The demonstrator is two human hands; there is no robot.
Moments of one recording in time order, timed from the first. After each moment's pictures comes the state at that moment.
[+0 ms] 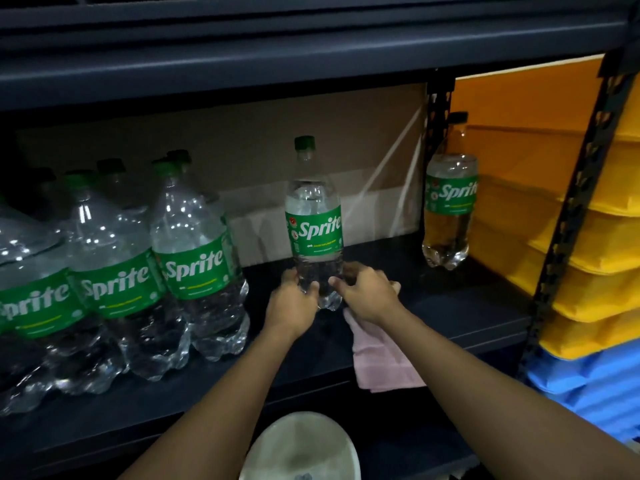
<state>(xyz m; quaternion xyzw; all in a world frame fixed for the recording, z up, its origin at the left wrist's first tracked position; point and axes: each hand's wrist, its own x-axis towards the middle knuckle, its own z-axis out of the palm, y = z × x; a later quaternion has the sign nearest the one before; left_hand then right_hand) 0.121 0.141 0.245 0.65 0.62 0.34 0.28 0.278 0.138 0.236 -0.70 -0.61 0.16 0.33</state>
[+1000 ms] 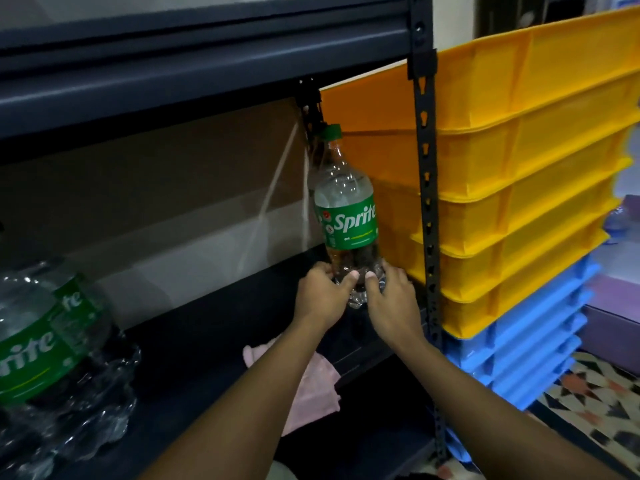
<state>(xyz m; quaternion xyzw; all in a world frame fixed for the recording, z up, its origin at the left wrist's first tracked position) 0.333 0.135 0.252 0.75 0.48 0.32 0.31 0.439 0.075 0.204 -0.72 -0.40 0.11 0.55</state>
